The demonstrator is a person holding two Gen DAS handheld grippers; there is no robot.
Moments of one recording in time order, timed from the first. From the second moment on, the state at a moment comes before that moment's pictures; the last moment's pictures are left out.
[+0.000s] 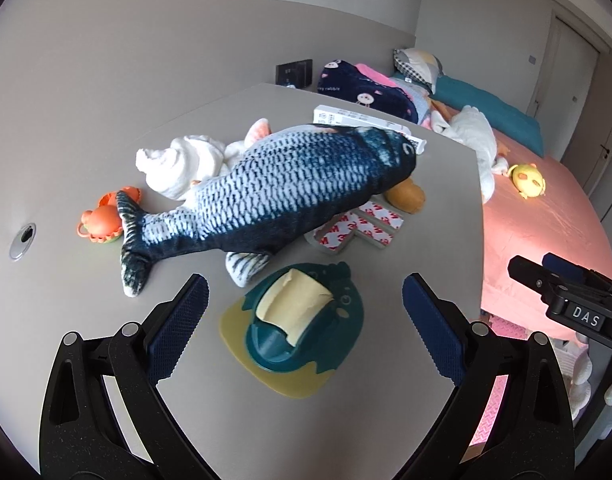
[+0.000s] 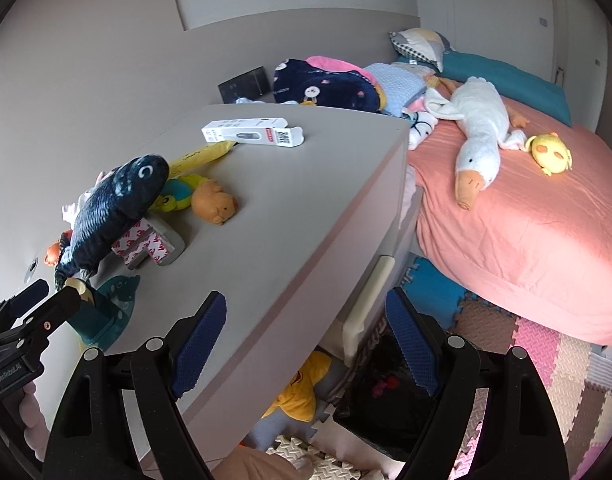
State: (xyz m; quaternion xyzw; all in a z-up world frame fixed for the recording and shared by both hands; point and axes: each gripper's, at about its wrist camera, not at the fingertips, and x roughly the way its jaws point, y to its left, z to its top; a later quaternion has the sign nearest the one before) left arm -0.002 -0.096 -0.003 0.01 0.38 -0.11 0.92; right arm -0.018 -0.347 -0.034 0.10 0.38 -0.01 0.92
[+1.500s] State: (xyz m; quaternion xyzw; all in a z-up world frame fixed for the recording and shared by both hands) left arm 0.024 -0.083 -0.035 -0.02 0.43 -0.14 0.89; right arm 0.079 -0.239 -0.040 0.00 0.42 0.11 0.90
